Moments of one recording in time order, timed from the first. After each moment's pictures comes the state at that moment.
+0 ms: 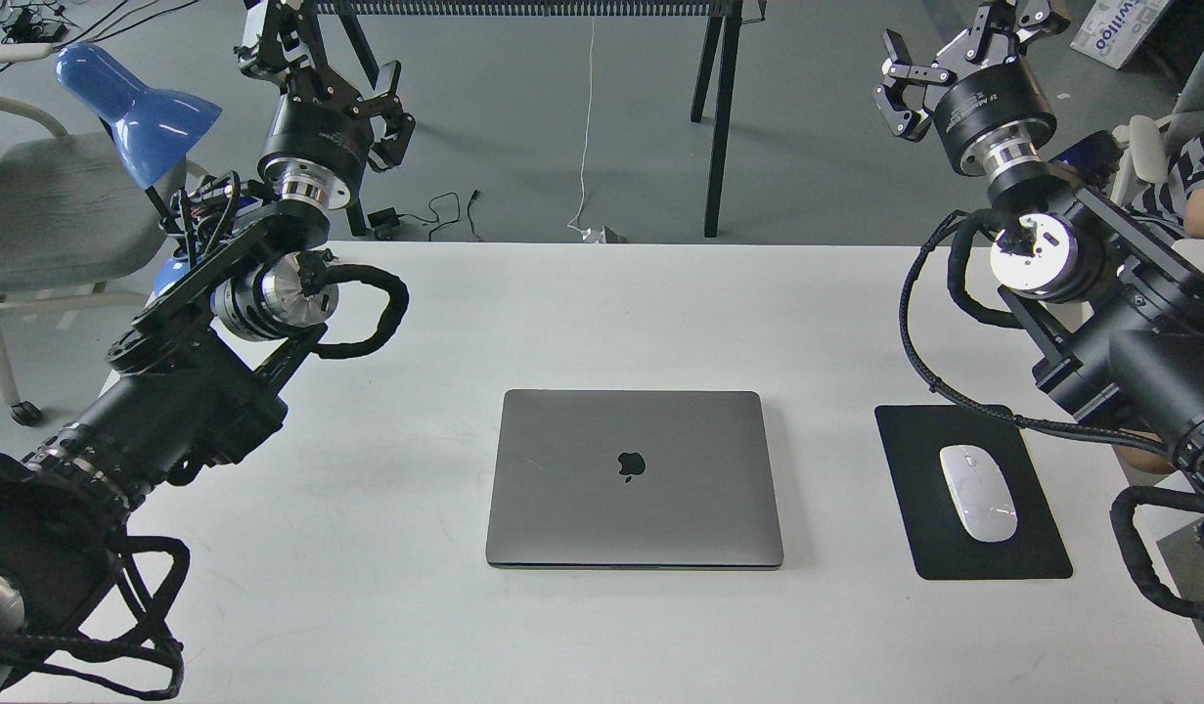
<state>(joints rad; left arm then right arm) -0.87 0.18 -0.85 -0.77 0.13 -0.05 -0.49 0.95 -0.28 0.80 0.64 -0.06 0.18 0.39</state>
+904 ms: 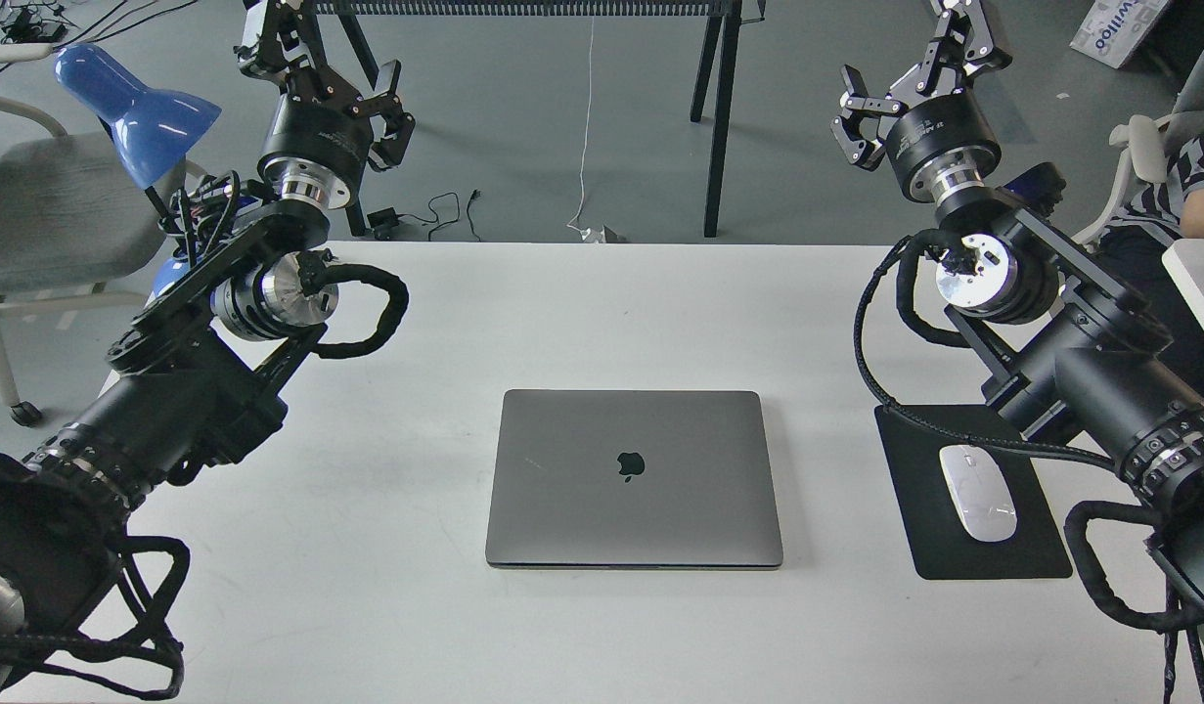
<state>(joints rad) -0.87 0.18 -0.85 -0.77 0.13 -0.05 -0.49 0.94 -0.19 0.78 0.65 -0.06 0.13 0.39</state>
